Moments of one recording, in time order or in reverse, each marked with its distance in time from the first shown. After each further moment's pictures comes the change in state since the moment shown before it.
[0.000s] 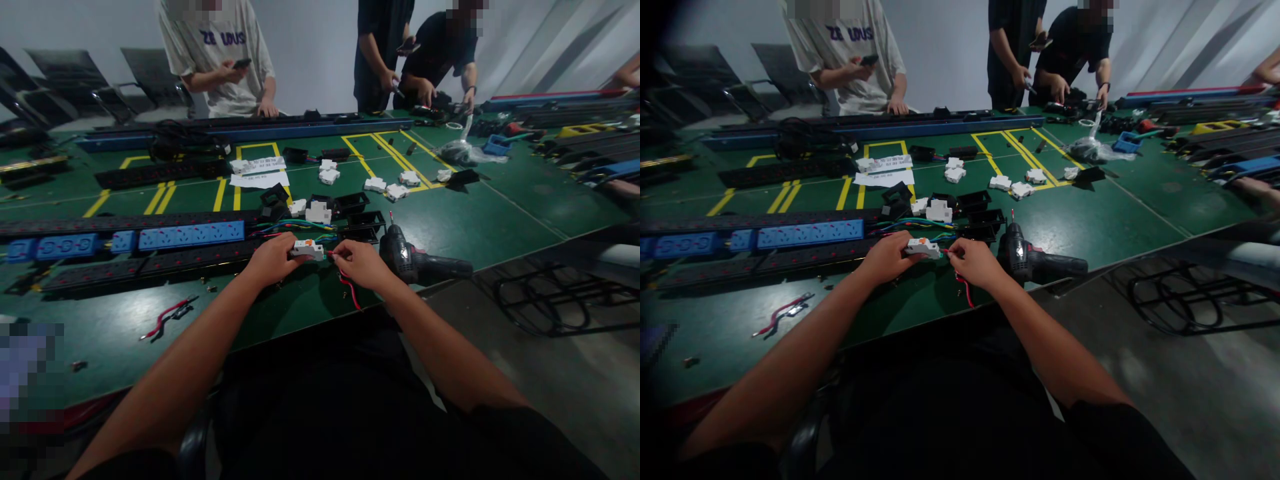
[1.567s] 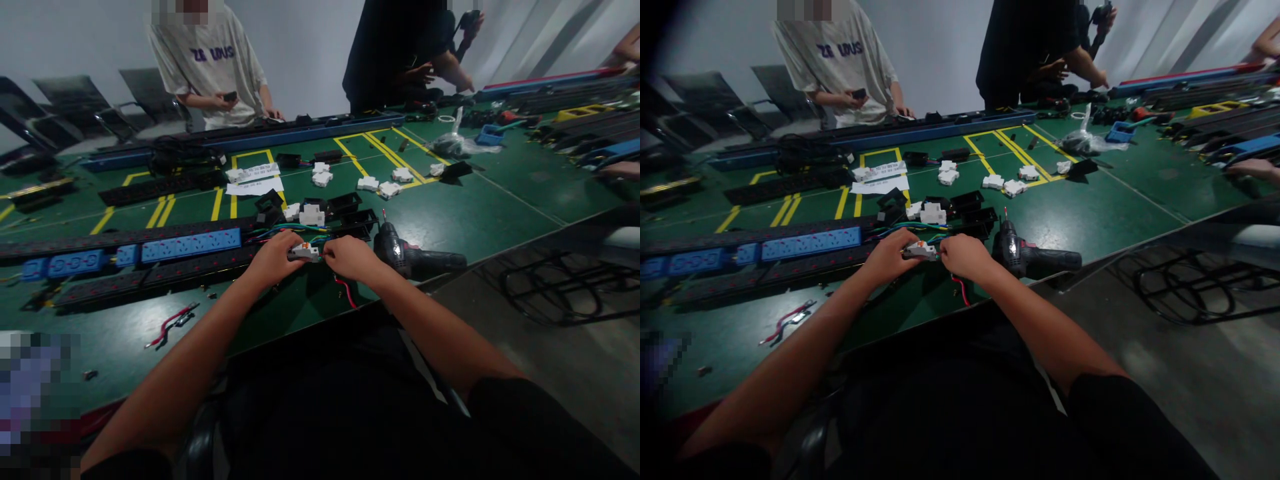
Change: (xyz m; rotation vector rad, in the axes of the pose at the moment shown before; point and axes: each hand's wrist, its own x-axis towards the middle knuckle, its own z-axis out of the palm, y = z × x) left_hand 0.011 0.013 0.001 -0.094 0.086 0.120; right_hand 0.017 -0.024 -0.013 -0.531 -0.107 -0.073
